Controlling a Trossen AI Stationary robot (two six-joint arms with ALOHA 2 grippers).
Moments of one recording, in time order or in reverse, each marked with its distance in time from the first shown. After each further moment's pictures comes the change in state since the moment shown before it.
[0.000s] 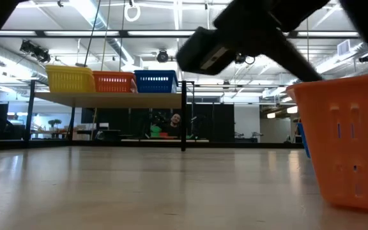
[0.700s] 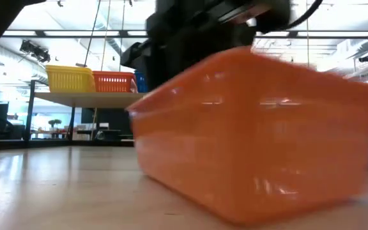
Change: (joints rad) left arm 0.044 -0.001 0.001 -0.511 -0.013 0.165; right arm 0.000 0.000 0.000 -0.002 0.036 -0.028
